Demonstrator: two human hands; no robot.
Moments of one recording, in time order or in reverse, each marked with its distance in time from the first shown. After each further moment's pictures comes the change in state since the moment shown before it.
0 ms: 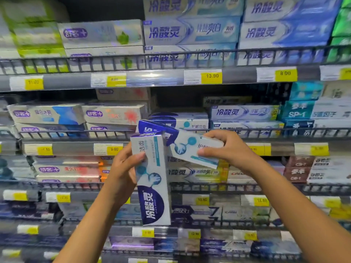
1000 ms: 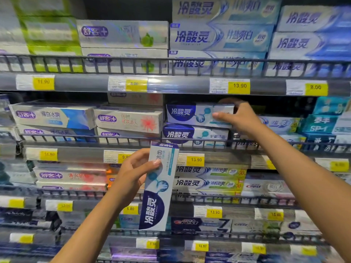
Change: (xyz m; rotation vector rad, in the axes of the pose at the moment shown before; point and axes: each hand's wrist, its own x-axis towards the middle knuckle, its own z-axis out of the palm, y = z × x) left_hand 0.033 -0.006 -0.055 0.153 0.016 -0.132; right_hand 0.121 -0.011 -0.027 -0.255 0.292 -0.108
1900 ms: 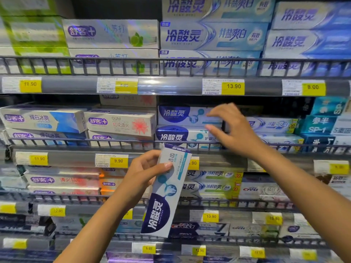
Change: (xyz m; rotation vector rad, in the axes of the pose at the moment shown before) left_hand 0.012 0.000 0.033 0.026 -0.091 -0.012; right_hand -0.040 -0.007 0.004 -0.366 -0.041 -0.420
